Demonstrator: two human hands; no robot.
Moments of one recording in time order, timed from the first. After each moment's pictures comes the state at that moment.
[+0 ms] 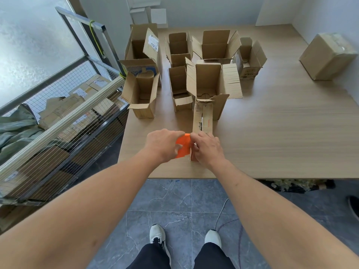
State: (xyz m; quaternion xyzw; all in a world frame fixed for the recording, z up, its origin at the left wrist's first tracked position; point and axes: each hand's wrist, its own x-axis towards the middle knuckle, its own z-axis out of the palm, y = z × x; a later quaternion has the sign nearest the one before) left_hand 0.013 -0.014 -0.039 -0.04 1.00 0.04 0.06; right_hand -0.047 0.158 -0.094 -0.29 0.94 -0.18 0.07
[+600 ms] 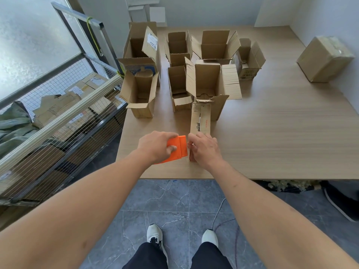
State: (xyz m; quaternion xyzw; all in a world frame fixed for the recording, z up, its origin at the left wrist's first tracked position) left_hand 0.019 -0.037 -0.050 -0.08 0.99 0.12 0.09; right_hand -0.046 0.152 -0.098 -0.29 0.94 -0.18 0.06
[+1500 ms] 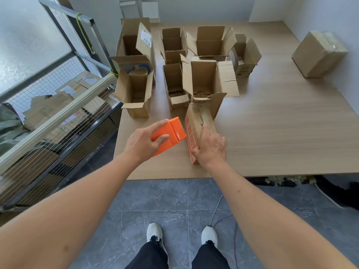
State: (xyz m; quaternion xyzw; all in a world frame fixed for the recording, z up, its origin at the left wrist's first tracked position) left_hand 0.026 -0.072 -0.061 -0.08 0.96 0.27 -0.04; right_hand -0.040 0.152 -0.079 -0.12 0.98 -0.14 0.04
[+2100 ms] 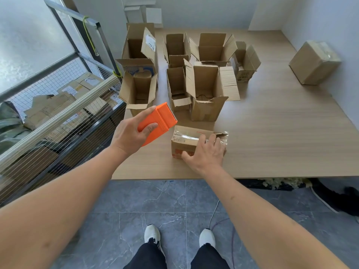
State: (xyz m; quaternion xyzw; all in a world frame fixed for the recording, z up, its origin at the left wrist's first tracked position) left_hand 0.039 -0.112 -0.028 -0.05 0.95 0.28 -0.14; right_hand -0.013 0.134 -0.071 -0.09 0.99 -0.05 0.10
